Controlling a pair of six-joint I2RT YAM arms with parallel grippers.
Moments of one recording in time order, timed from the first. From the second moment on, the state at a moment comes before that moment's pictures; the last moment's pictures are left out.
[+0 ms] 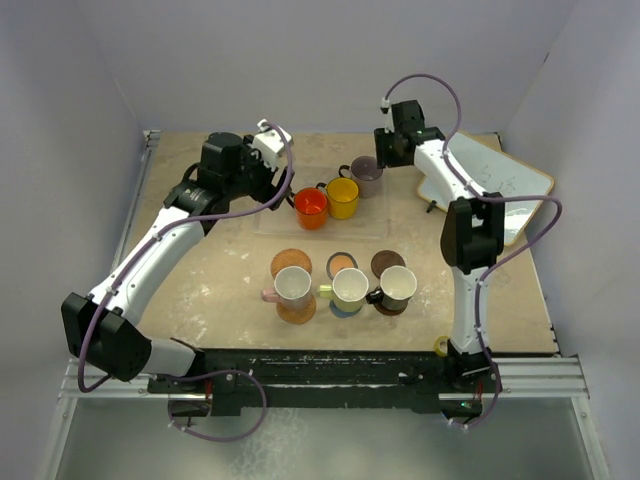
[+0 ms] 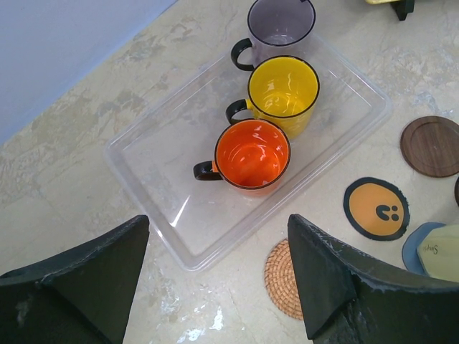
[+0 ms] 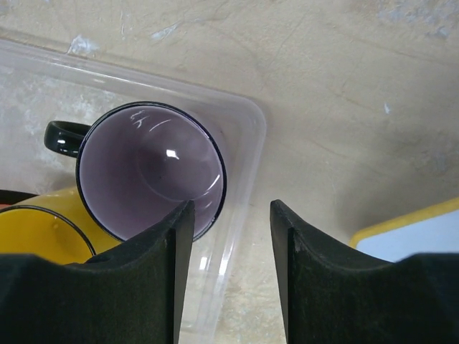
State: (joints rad) left arm -0.42 1.38 1.33 -0.41 0.20 0.24; right arm 0.24 2.19 1.99 -0.63 0.04 0.05
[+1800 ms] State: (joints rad) left arm -0.42 1.38 1.33 -0.41 0.22 0.22; right arm 0.24 2.40 2.22 -0.77 0.01 0.11
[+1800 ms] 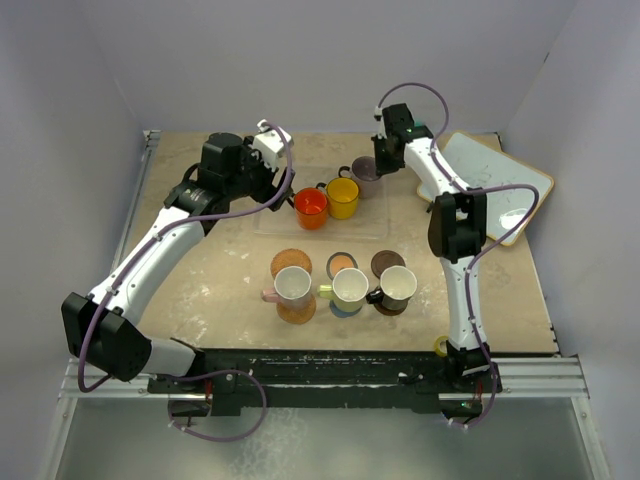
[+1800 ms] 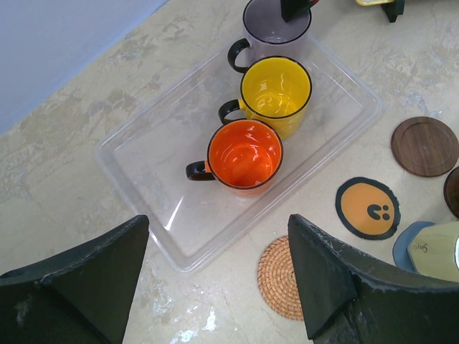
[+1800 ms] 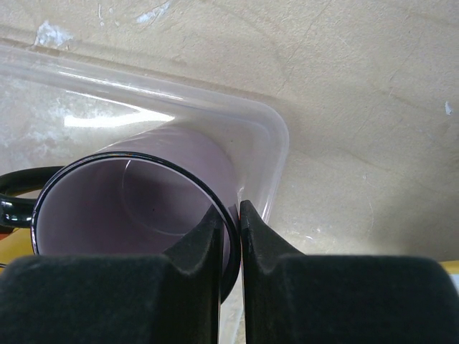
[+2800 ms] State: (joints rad) left arm -0.42 1.38 1.33 -0.40 0.22 0.22; right arm 0.21 1.99 2.14 -0.83 0.04 0.01
